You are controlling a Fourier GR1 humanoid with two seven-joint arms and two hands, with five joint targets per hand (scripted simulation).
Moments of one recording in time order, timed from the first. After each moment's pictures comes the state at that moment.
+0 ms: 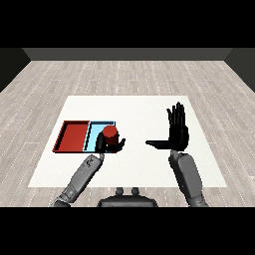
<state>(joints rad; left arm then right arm) -0.33 0.14 -0.44 -1.43 0.13 0.51 -0.14 -0.28 -0.19 0.16 -1.80 -0.29 -0.31 -0.23</state>
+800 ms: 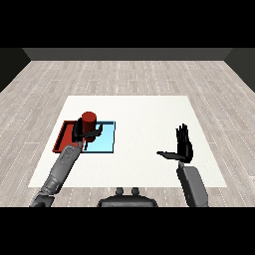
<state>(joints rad) -0.42 0.38 -0.24 -1.36 0.00 0.46 0.01 -0.04 -0.23 0.06 -1.57 -0.30 -0.15 -0.41</state>
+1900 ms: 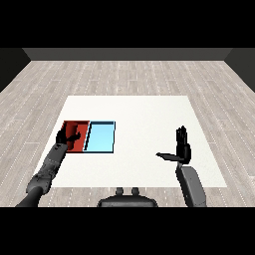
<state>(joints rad) -0.68 0.45 -0.01 -0.27 -0.09 0.45 -0.11 -0.03 -0.21 0.04 -1.49 -0.24 -0.12 -0.54</state>
